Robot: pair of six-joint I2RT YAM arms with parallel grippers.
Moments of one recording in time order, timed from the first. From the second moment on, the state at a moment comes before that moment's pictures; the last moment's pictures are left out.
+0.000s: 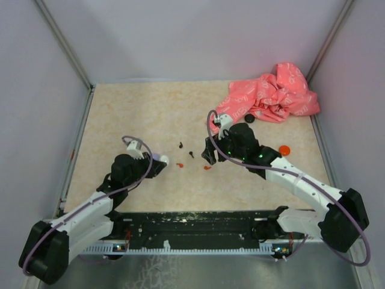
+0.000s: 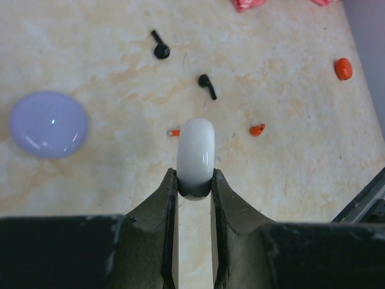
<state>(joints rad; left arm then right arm) -0.45 0.86 0.22 0.34 0.18 -0.58 0.69 1.15 0.85 -0.22 -0.17 0.20</state>
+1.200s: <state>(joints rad) -0.13 1.06 0.27 0.17 0.18 -0.80 0.69 1.08 0.75 -0.20 0.17 0.17</state>
